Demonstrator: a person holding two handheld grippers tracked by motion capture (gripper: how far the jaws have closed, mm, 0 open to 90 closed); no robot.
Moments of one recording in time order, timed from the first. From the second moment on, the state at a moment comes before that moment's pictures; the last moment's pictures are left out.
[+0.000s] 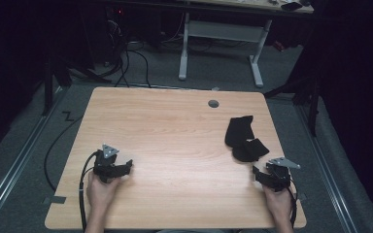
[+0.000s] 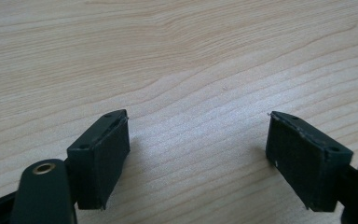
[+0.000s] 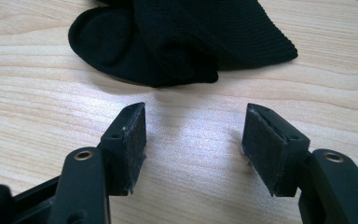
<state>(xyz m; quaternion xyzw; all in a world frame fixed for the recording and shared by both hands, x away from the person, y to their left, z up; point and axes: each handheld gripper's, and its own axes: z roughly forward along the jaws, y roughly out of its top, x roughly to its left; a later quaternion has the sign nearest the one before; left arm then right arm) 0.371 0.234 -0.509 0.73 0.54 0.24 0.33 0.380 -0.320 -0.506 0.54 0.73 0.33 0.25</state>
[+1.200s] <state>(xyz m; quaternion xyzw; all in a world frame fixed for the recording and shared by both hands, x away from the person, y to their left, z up) 0.371 0.234 -0.509 0.73 0.54 0.24 0.33 0.368 -0.332 -0.497 0.56 0.71 0.35 0.26</state>
